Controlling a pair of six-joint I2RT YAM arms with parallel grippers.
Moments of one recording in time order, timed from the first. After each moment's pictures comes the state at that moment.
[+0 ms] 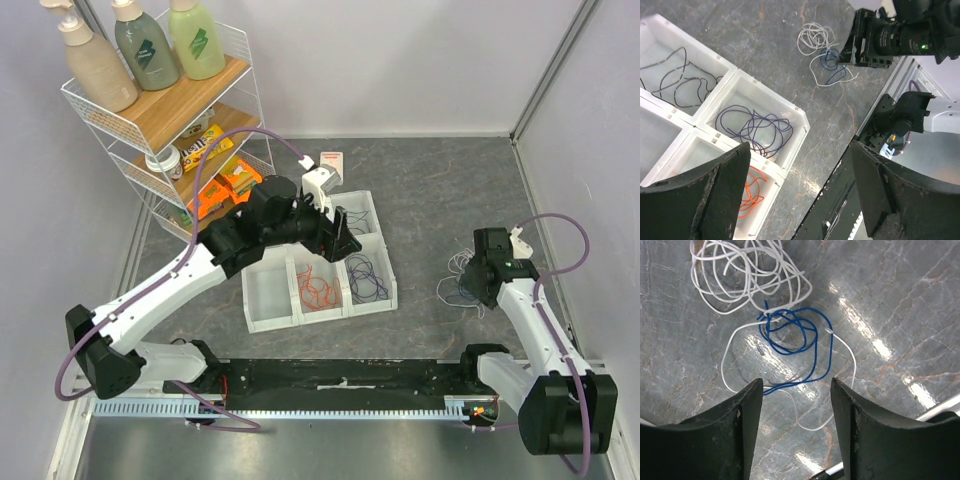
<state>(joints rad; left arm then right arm) -0.82 1.27 1.24 -0.42 0.27 -0.31 0.01 0.99 0.64 -0.80 0.29 0.74</state>
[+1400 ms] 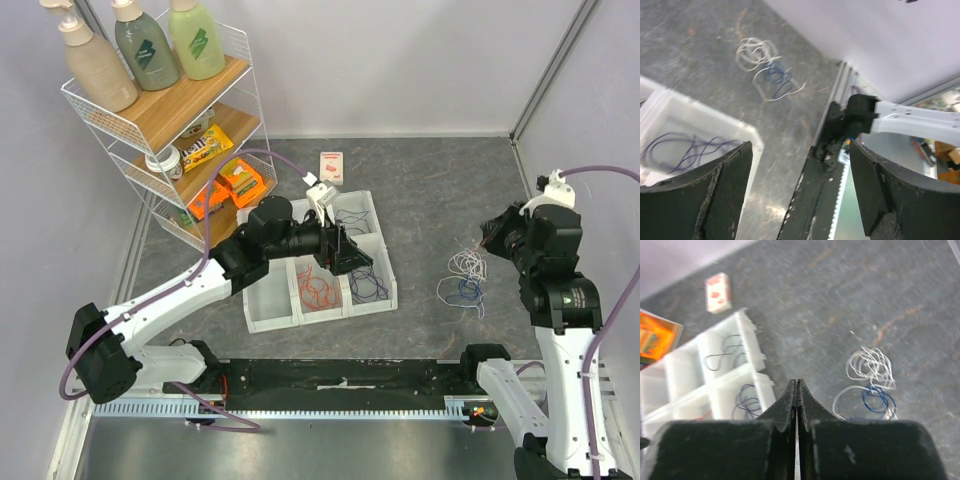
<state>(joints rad) -0.82 1.22 0.98 -0.02 0.46 -0.44 0.01 0.72 1.07 -0.82 0.05 0.44</state>
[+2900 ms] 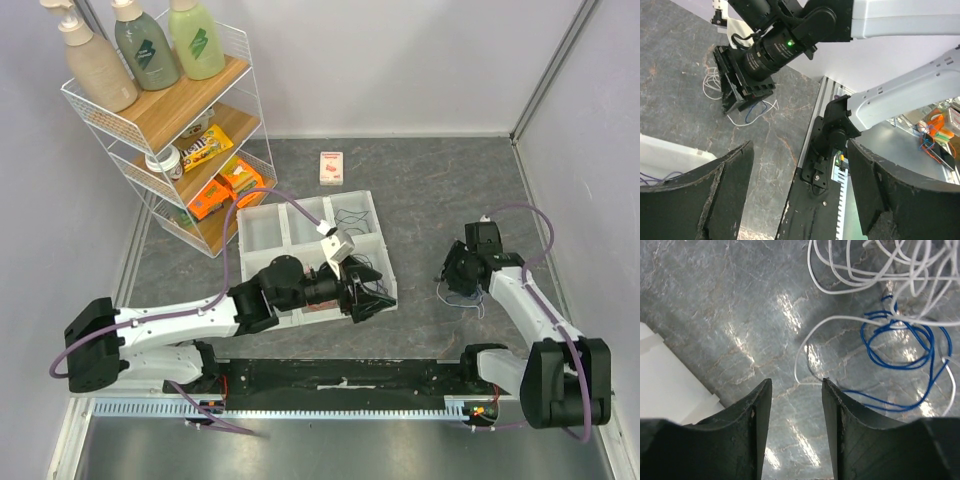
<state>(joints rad) -1.17 1.19 0.73 0.47 0.15 -0.40 0.04 1.10 0.62 -0.62 -0.04 0.58</state>
